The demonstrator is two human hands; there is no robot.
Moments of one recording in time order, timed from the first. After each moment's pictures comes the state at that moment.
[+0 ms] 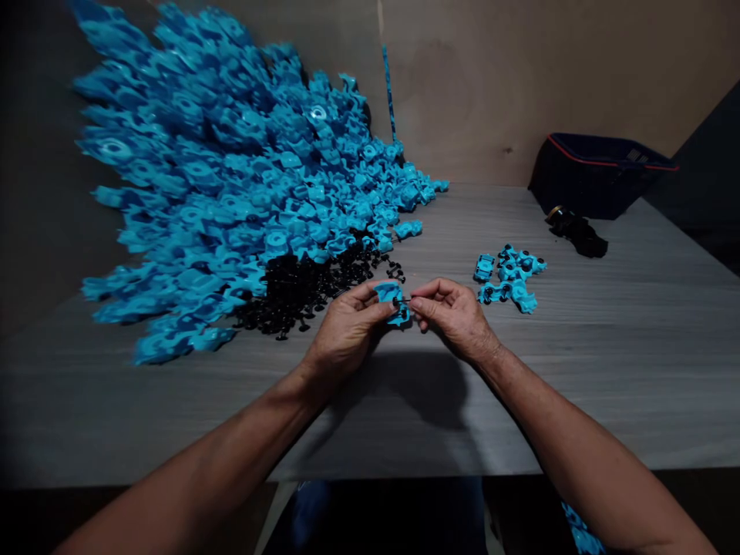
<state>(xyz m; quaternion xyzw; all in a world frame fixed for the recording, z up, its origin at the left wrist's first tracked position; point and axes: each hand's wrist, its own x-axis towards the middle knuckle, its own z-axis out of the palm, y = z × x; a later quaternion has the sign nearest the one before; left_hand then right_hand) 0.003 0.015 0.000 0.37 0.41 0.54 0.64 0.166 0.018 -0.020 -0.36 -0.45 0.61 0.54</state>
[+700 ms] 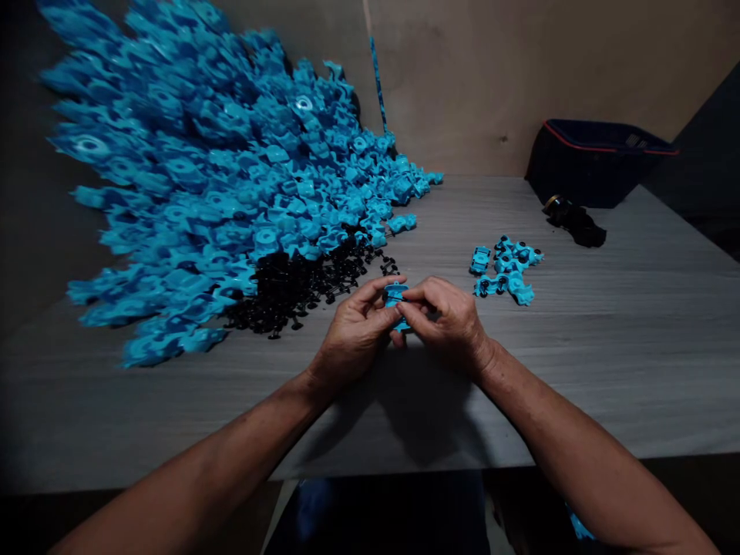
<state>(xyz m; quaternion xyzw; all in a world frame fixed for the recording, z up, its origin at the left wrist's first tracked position) 0.010 0.008 -0.013 0.47 0.36 0.49 0.64 0.166 0.004 -0.008 -0.38 -0.75 0.08 0.54</state>
